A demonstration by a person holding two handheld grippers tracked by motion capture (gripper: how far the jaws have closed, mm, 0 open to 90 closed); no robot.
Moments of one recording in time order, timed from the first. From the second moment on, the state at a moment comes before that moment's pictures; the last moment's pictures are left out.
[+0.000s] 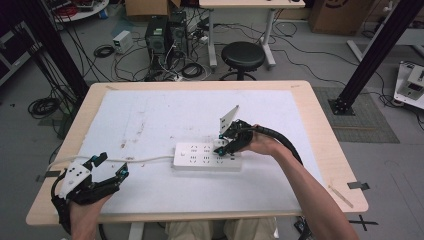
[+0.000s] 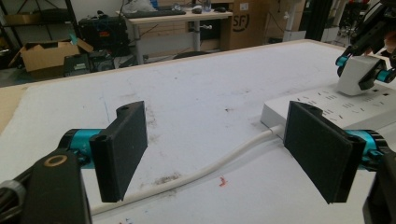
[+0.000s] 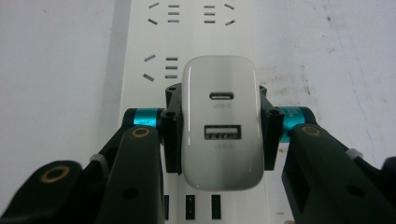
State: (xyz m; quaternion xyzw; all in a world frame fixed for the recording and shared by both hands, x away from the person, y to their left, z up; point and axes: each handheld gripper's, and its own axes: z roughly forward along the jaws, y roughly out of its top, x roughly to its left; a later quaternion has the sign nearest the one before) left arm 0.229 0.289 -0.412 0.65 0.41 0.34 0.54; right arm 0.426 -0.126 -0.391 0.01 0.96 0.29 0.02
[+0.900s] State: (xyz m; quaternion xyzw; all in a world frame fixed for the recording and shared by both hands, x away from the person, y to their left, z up) left arm 0.232 0.285 -0.412 0.66 0.41 0.34 0.53; right arm 0.421 -0.132 -0.400 0.01 0.94 0.33 0.04
